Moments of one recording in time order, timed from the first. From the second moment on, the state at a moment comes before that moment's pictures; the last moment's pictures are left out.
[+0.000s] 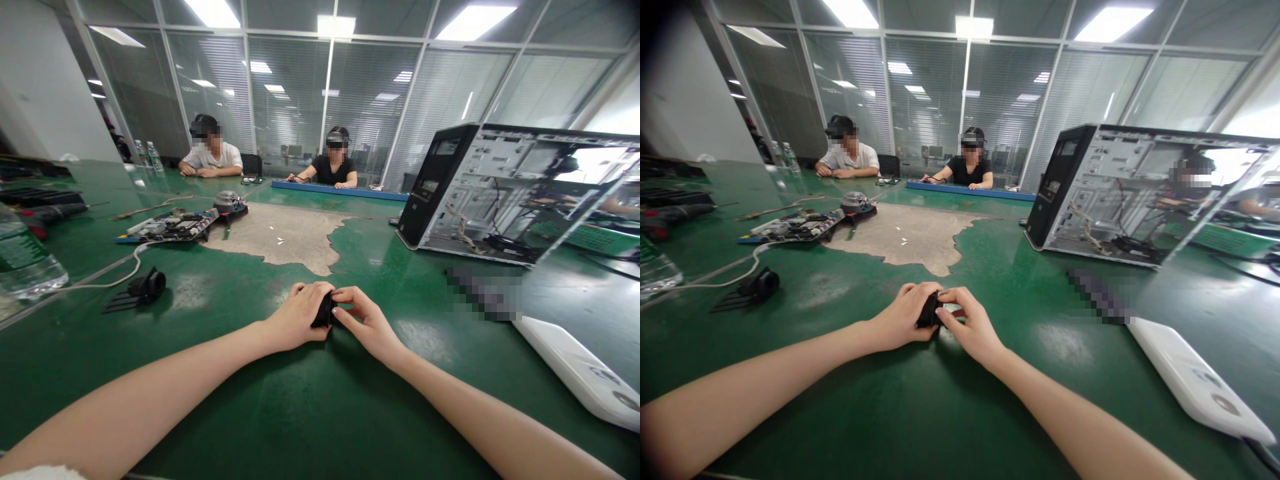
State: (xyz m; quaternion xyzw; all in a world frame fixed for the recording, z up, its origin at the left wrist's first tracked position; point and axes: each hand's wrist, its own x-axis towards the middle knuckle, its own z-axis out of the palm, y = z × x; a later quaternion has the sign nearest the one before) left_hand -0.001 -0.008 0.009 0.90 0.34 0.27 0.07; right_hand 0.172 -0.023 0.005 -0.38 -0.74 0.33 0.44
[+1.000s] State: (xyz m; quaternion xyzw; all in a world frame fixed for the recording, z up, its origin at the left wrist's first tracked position) left_hand -0.001 -0.007 0.009 0.90 0.34 0.28 0.07; right_hand 0.174 -0.017 0.001 -0.37 -0.69 0.47 0.41
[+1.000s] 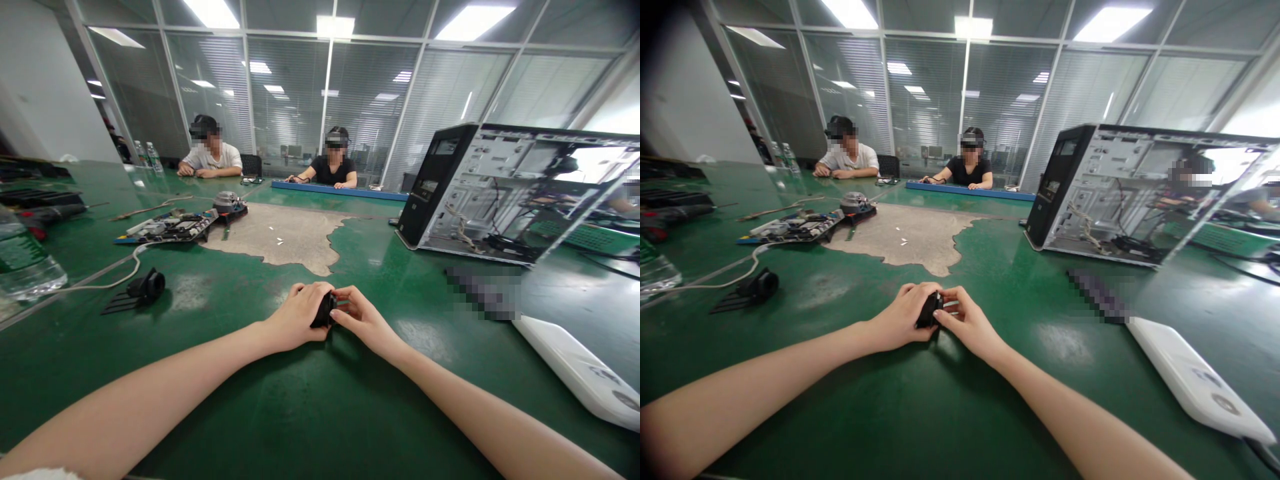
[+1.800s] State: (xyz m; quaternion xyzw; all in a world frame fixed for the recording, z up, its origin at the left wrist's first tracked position) left_hand -0.001 -0.008 0.009 0.90 0.34 0.27 0.07; right_hand 0.175 -0.018 0.002 -0.35 -0.69 0.48 0.41
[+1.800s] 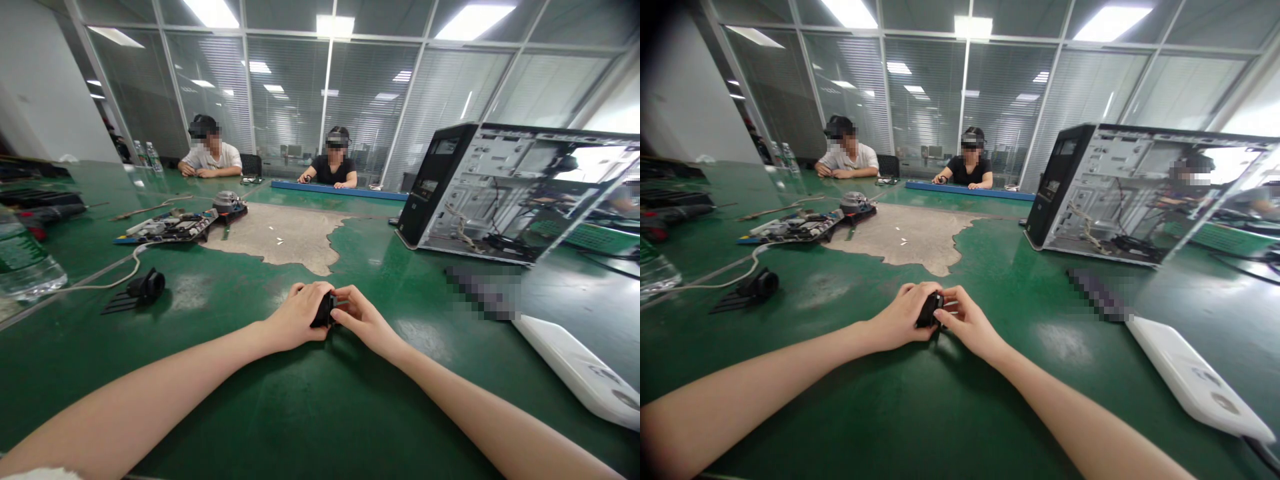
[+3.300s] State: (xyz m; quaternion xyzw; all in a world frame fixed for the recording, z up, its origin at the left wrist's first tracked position) left_hand -0.001 -0.008 0.009 0.90 0.34 0.27 0.07; right_hand 0.174 -0.020 0.006 -0.36 -0.67 0.50 0.43
